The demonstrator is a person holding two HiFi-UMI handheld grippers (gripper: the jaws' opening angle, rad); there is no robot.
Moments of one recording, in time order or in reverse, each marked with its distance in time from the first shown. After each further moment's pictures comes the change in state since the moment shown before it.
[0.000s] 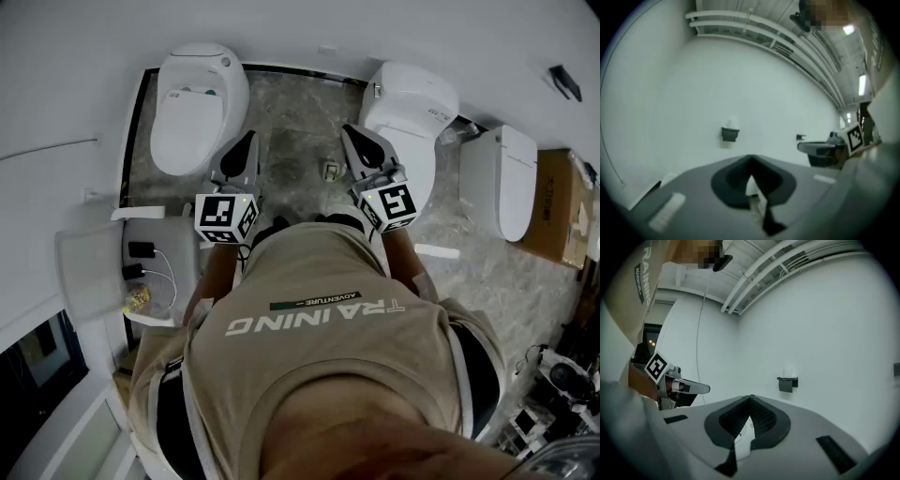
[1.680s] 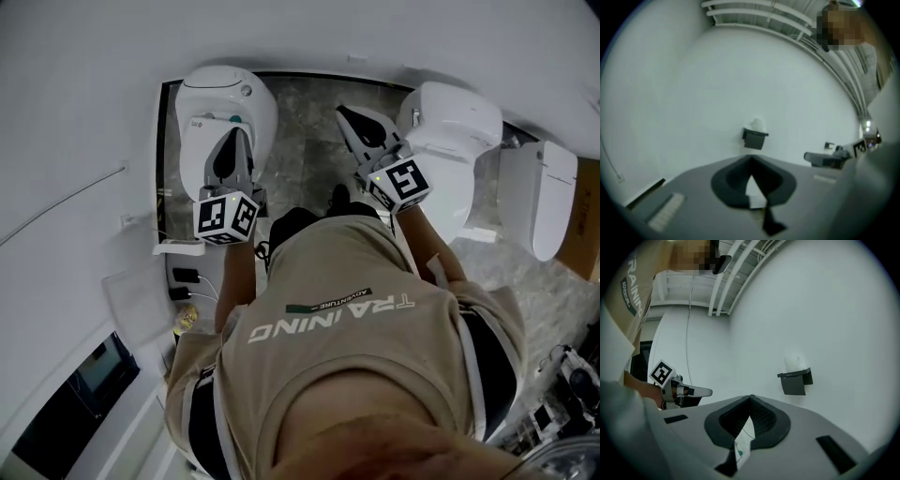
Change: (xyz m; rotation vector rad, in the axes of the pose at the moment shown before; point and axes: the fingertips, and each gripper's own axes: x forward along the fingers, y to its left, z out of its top) left arm 0.187 0.172 0.039 -0.126 -0.017 0.170; right arm 0.234 -0.122 -0.001 0.142 -0.050 0.126
